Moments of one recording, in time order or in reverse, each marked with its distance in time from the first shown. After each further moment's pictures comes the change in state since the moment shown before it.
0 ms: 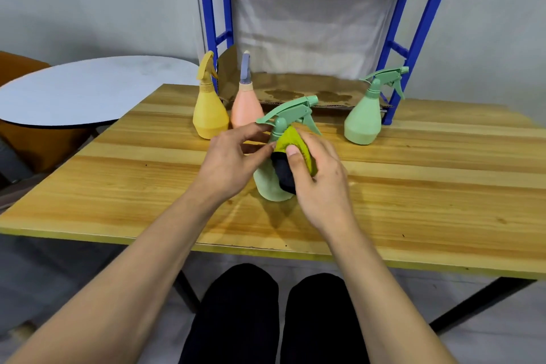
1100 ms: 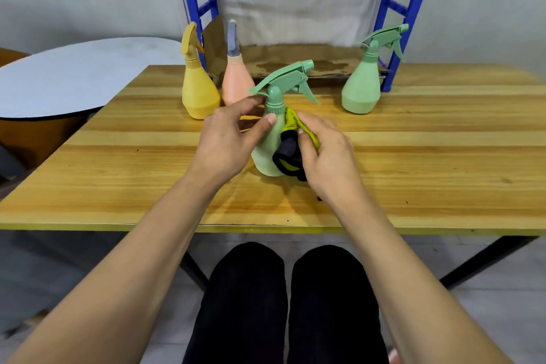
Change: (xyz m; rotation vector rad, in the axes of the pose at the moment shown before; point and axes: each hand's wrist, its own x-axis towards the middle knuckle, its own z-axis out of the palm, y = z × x) left_hand 0.000 -0.005 0.006 0.053 0.015 -0.004; right_hand 0.001 0.019 -0.003 -0.127 -0.015 -0.055
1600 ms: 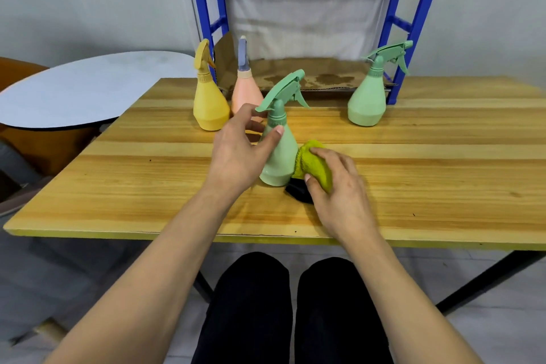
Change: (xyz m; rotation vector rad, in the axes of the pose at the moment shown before) left_hand -0.004 0.014 0.004 0.019 0.082 -0.100; right_hand -0.035 0.014 -0.006 -0.142 -0.060 0.163
